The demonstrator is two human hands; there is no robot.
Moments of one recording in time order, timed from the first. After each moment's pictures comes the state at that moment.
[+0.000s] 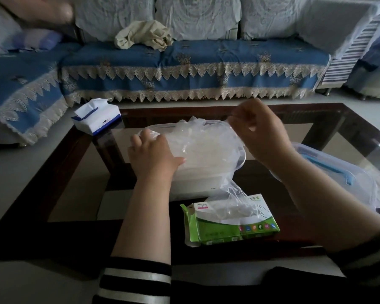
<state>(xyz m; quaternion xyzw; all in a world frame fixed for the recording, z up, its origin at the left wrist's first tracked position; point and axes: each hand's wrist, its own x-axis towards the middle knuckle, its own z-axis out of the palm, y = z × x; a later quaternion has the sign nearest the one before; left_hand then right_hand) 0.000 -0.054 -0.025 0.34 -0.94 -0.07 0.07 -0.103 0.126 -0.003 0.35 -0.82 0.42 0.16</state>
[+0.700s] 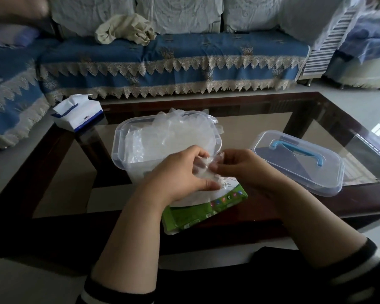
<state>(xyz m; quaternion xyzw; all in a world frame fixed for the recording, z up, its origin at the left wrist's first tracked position) 0.030 0.018 -0.022 0.07 -0.92 -0.37 -0.01 -0.066 0.176 -0.050 0.26 -0.75 0.56 -0.25</state>
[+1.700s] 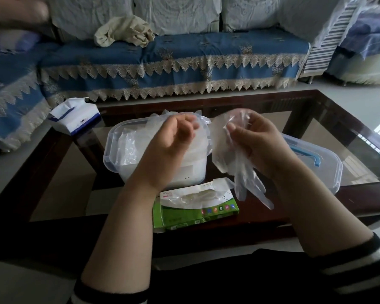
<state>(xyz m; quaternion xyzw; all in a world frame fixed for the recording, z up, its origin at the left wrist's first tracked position) 0.024 0.022 -0.001 -0.01 -0.81 -0.57 0.15 -0.079 0.194 -0.006 0.25 -0.58 0.75 -0.19</state>
